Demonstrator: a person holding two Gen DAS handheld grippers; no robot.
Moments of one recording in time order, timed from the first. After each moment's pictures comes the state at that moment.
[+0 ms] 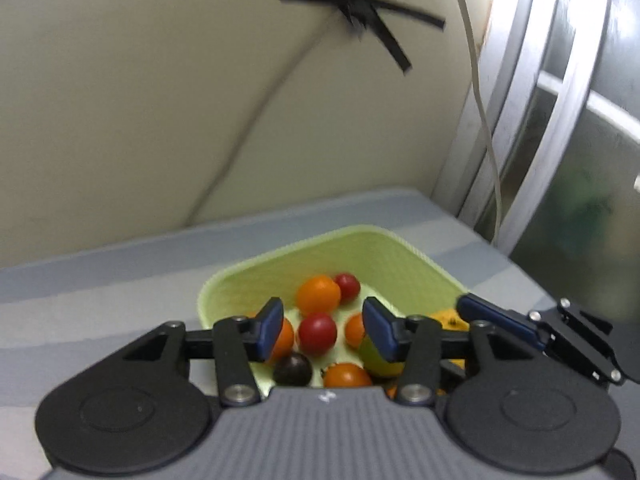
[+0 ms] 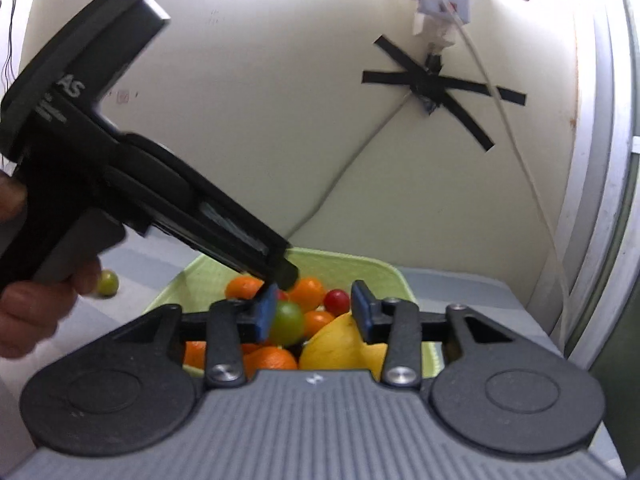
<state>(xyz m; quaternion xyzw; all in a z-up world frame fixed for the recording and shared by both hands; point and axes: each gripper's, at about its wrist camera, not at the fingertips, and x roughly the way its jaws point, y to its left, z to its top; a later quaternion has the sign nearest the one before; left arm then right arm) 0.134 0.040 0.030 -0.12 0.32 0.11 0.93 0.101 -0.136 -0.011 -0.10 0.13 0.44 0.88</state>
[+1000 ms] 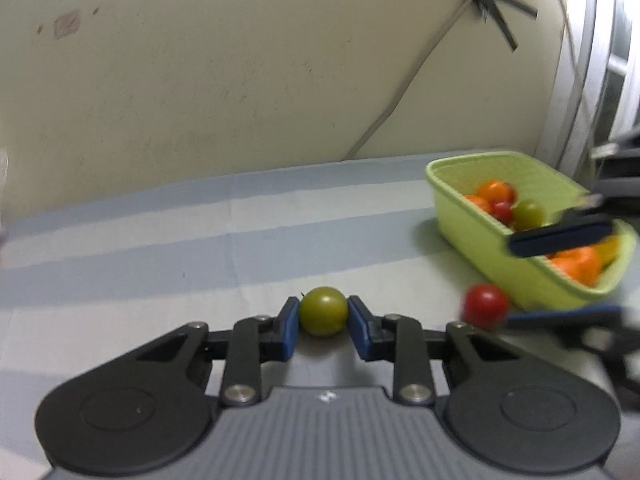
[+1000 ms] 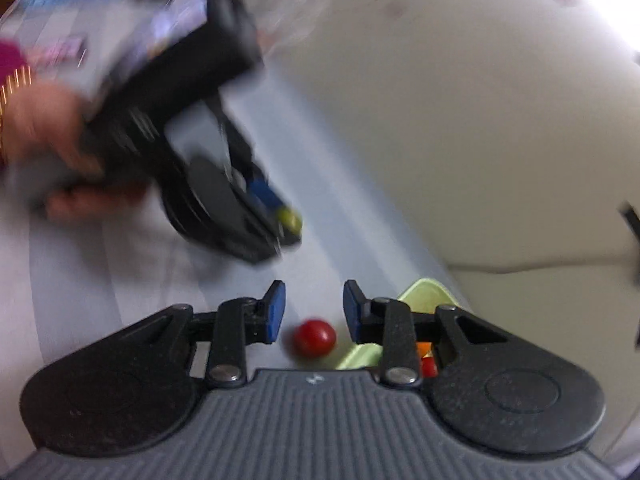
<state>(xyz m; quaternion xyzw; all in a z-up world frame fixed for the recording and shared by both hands) 0.011 0.100 -0.019 -0.12 0.33 0.21 0.91 0.027 -0.023 0.027 -0.45 0.13 0.62 0.63</state>
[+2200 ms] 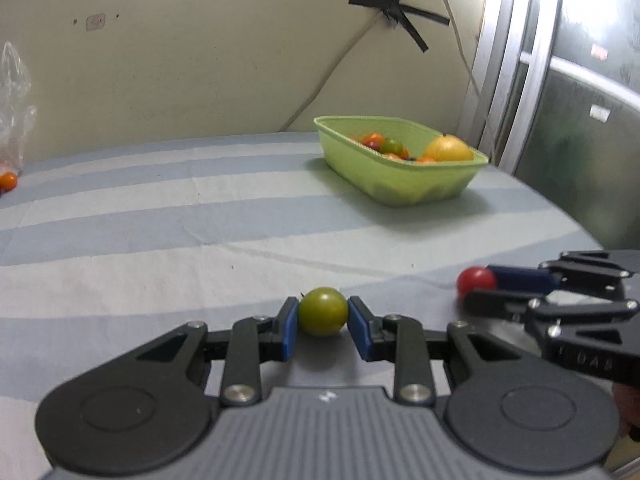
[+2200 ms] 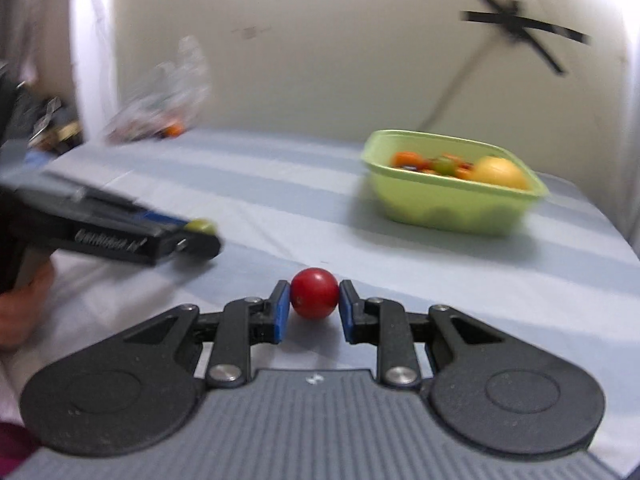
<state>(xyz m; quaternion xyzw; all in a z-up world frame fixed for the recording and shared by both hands) -0.086 -0.028 -0.026 -0.12 0.31 0.18 0.93 -0.023 -0.184 -0.020 -0.12 0.25 0.53 0.80</state>
